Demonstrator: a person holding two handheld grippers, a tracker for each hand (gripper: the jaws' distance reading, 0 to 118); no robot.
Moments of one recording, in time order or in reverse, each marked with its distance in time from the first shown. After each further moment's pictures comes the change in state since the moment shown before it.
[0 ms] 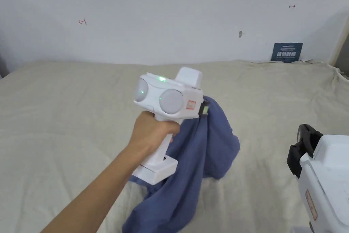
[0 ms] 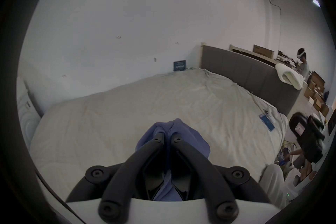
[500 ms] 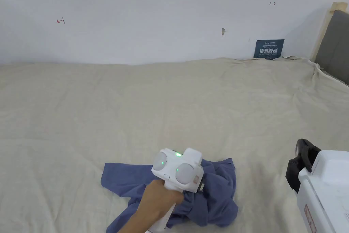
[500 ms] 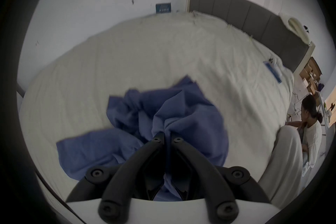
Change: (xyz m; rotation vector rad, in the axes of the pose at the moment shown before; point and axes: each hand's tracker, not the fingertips) left arm 0.044 -0.149 -0.133 -0.431 -0.020 0.008; right arm 0.027 -0.028 0.002 -0.067 -0.052 -0.009
